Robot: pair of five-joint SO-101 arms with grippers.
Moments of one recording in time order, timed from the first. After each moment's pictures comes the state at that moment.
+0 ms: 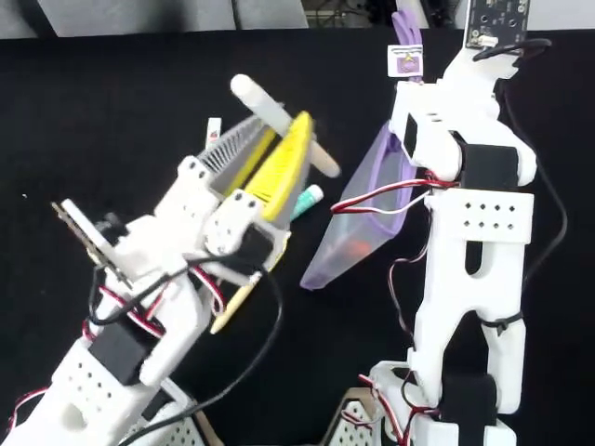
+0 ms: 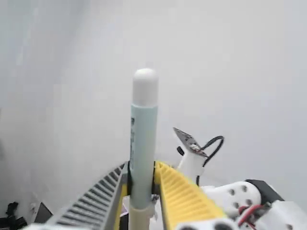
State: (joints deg) left arm 33.8 -68.8 48.6 2.9 16.0; right arm 4.7 -19.1 1.3 63.3 -5.6
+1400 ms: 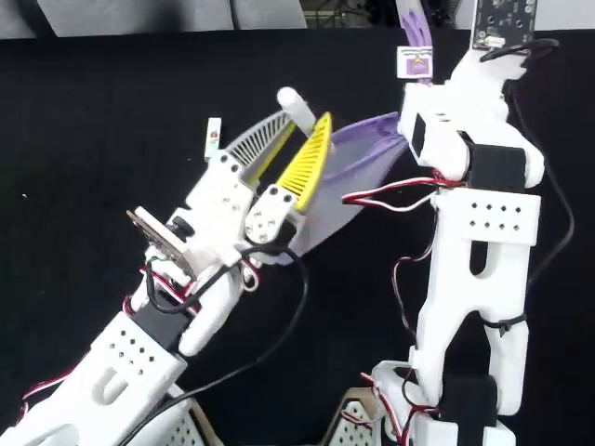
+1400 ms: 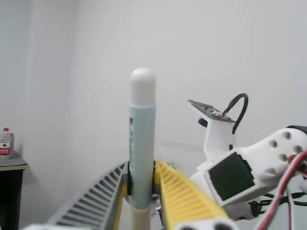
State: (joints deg) left arm 32.7 -59.3 57.2 -15.8 3.0; right arm 6.9 -19.1 1.3 64.4 -3.6
